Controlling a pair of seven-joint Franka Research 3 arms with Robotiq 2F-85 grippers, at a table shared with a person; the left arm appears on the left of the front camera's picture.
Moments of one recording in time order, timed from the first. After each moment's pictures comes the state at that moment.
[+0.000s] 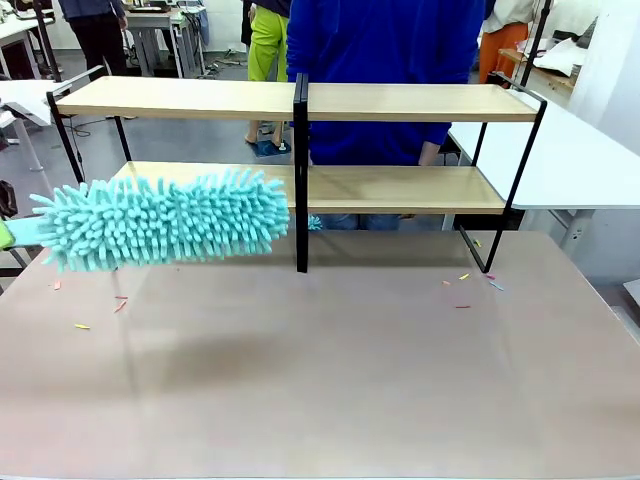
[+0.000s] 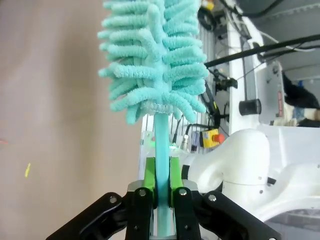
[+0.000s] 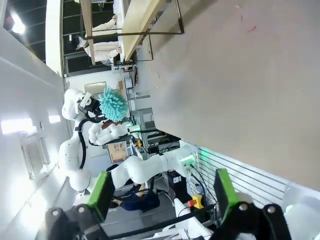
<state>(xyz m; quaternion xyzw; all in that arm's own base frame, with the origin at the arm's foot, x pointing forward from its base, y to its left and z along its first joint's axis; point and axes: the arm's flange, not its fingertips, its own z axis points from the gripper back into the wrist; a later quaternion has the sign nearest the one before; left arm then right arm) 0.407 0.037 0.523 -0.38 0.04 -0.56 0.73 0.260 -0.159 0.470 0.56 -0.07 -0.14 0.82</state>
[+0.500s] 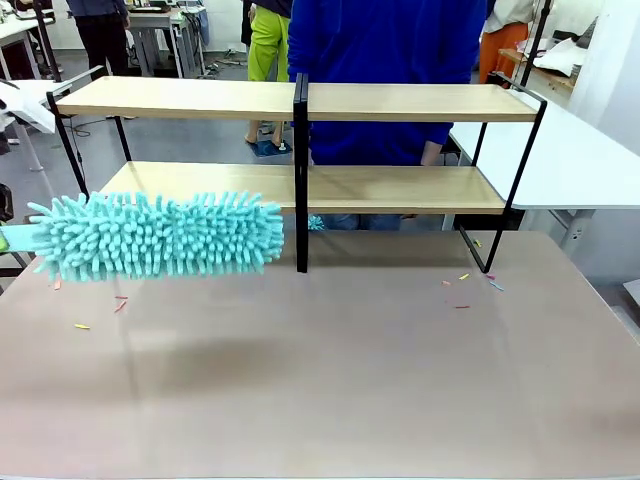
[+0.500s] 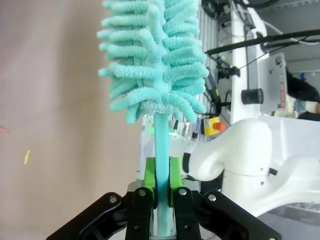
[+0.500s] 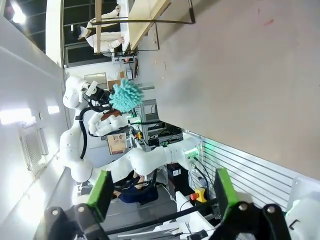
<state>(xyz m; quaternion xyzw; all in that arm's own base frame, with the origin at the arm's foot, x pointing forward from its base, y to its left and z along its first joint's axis) 0.410 0.037 0.520 -0.36 0.07 -0.57 0.74 0.254 -0.139 0.499 0.56 -0.07 -0.12 0.82</state>
